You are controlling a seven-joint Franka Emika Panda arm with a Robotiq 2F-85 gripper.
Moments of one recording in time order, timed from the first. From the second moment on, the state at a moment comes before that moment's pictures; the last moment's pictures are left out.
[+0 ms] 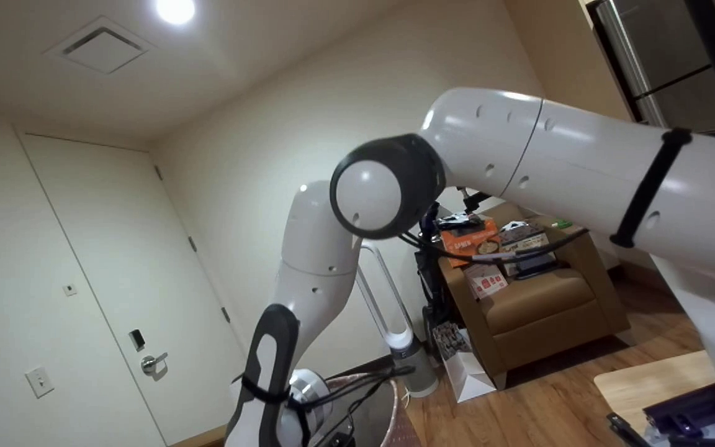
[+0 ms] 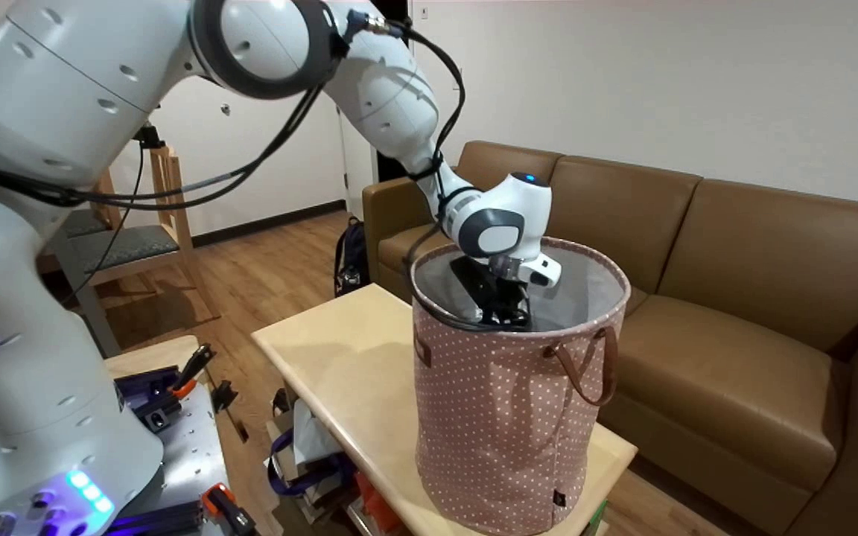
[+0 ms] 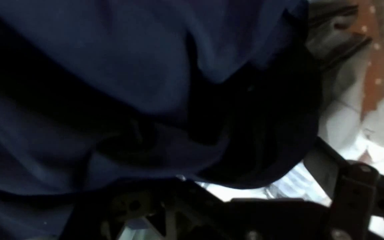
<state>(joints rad) -0.06 0.81 -0.02 -1.68 0.16 2.44 0.06</state>
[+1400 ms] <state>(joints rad) -0.15 1.16 0.06 -1.22 0.18 2.26 -0.01</state>
